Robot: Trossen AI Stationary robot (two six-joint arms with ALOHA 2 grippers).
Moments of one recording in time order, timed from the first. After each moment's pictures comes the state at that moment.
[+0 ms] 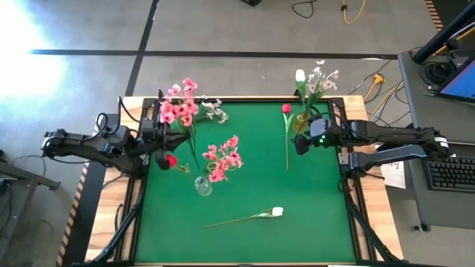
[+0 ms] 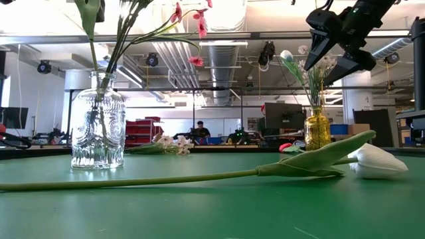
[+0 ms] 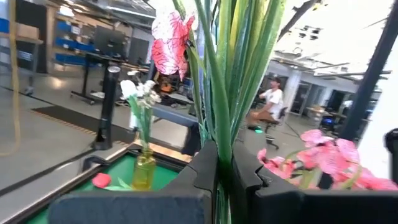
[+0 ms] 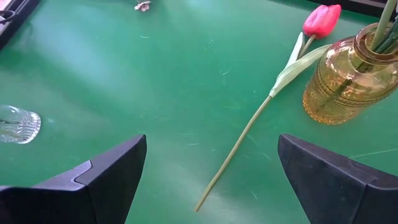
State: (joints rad) left arm -0.14 0.58 0.58 0.18 -0.35 -0.22; right arm -0.15 0.93 0.83 -0.77 0.29 0.80
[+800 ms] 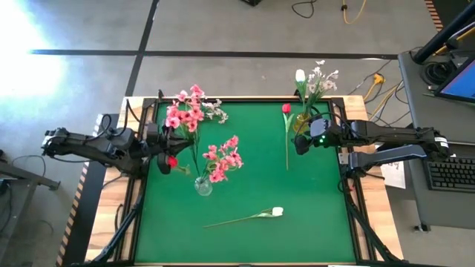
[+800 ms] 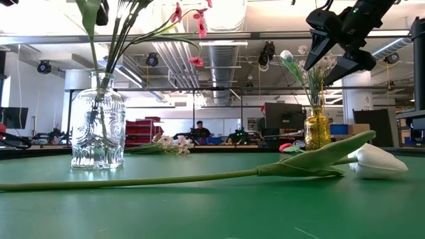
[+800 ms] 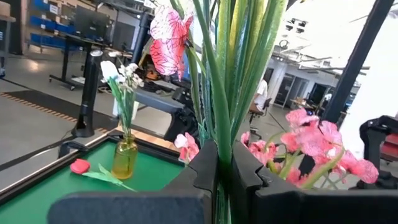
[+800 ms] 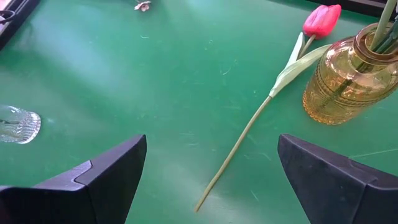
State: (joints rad) left arm -0.16 0.61 0.56 0.18 -0.30 -0.27; right arm -0.15 0.93 0.83 -0.77 0.29 0.80
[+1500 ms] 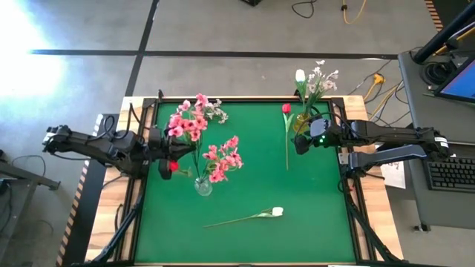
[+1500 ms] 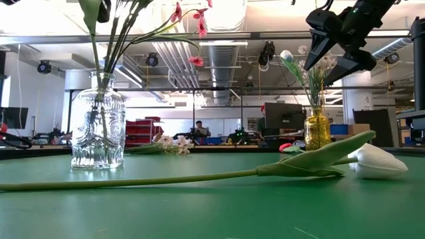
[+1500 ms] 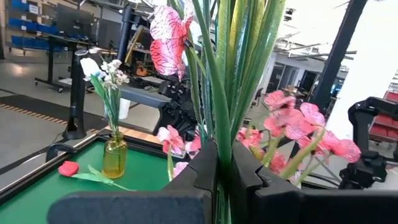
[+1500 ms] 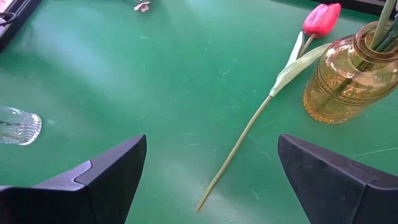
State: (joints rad) left arm -0.21 0.64 0.56 0.20 -0.30 -0.22; right arm -0.15 0.93 0.83 -0.77 0.29 0.81
